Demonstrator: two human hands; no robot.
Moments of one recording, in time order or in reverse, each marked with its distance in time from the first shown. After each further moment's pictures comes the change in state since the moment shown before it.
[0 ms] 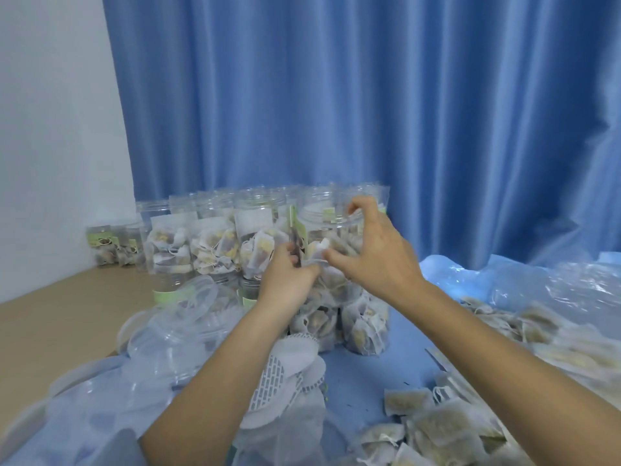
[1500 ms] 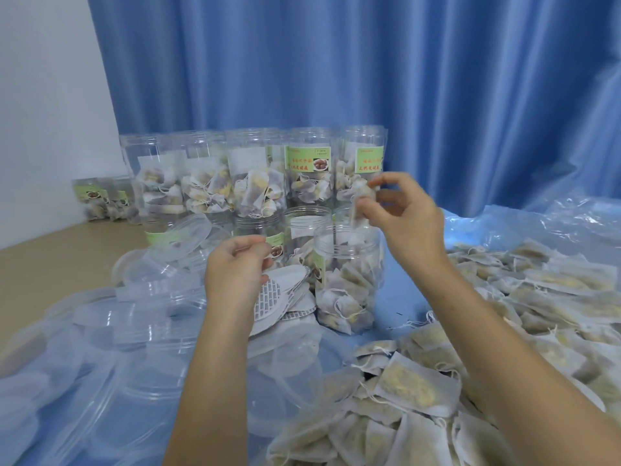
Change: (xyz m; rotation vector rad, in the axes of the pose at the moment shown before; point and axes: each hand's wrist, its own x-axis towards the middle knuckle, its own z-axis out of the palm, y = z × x) left_hand -0.068 -0.059 -0.027 -0.357 0.273 -0.111; right_hand -0.063 0.025 0.006 0.486 0.152 0.178
